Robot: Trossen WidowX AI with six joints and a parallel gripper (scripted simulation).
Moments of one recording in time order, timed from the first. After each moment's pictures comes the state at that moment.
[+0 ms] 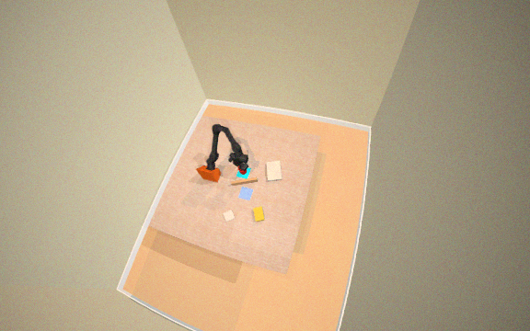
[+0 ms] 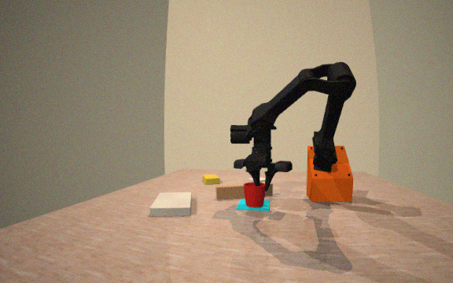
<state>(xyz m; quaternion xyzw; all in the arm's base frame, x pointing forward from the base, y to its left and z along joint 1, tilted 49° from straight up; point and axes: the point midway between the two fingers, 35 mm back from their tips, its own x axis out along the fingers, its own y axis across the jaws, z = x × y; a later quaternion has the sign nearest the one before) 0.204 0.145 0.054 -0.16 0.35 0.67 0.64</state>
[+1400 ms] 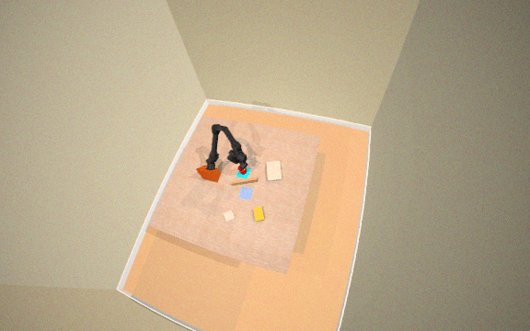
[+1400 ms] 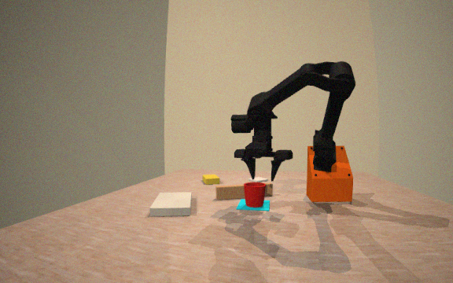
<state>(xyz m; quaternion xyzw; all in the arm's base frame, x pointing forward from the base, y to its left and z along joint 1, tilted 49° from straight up) 0.208 0.117 0.076 -0.16 0.35 0.67 0.64</state>
